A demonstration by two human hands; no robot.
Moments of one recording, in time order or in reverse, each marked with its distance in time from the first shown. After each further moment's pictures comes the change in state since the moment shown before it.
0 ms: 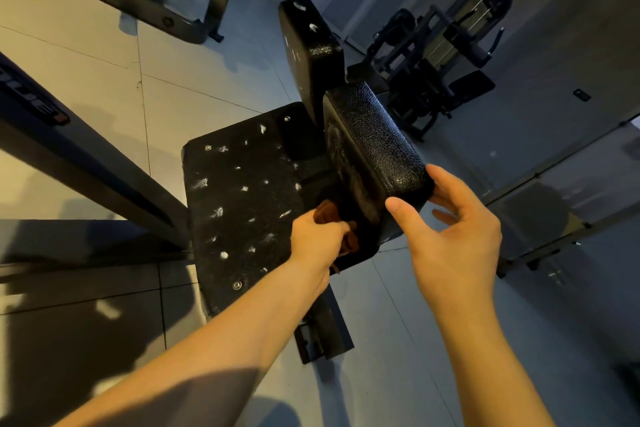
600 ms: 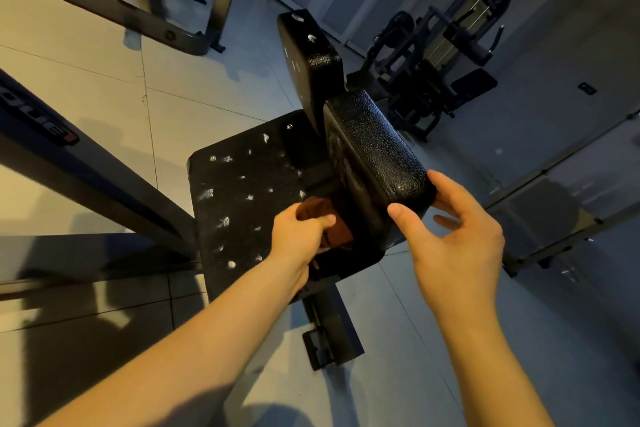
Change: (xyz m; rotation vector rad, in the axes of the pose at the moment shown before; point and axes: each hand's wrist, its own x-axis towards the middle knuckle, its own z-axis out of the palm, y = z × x) left_hand 0.005 0.025 -0.023 0.023 0.031 0.016; right_hand -0.001 0.000 0.002 -0.014 0.022 0.032
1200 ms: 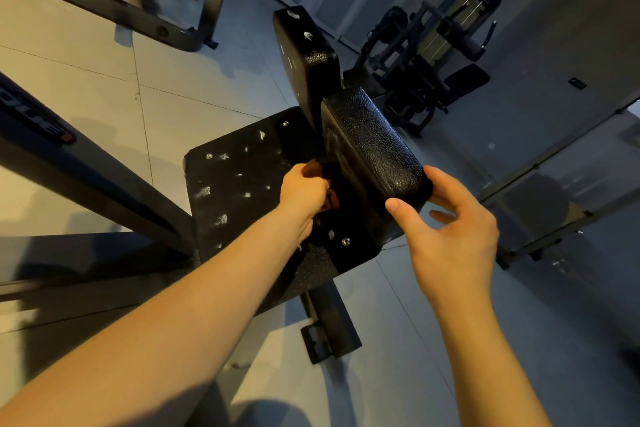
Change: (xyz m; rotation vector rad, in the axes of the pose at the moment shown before) left_hand 0.030 0.041 0.013 0.133 -0.043 0.054; right_hand 0.001 -0.005 0.001 -0.029 0.010 0.040
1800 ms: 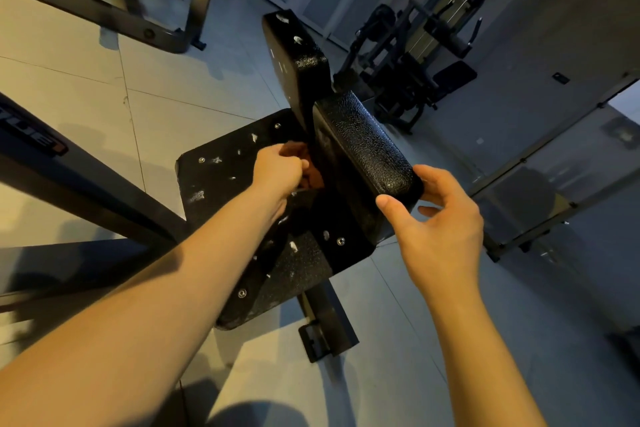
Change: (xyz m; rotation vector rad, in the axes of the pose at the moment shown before) left_hand 0.006 0.036 -0.017 0.057 -0.010 0.125; right_hand 0.004 -0.011 0.002 -0.091 0.002 0.012
